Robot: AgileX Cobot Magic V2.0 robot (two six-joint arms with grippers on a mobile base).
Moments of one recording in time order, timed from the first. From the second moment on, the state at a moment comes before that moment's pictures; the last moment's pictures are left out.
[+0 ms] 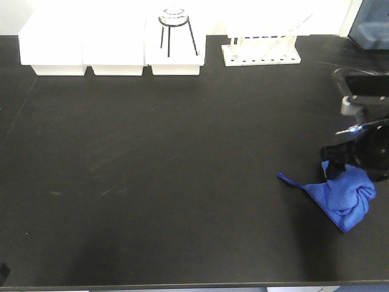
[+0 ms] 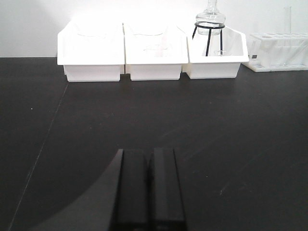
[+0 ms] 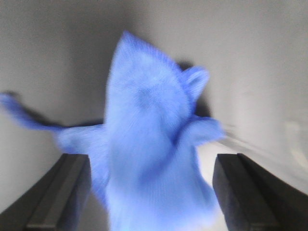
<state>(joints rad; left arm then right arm) -0.09 -0.02 0.03 -0.10 0.24 0.02 -0.04 1.63 -0.92 -0.01 0.83 0.00</state>
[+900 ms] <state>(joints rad) -0.09 -0.02 0.03 -0.10 0.24 0.02 -0.04 1.17 -0.92 0.05 0.76 -0.12</state>
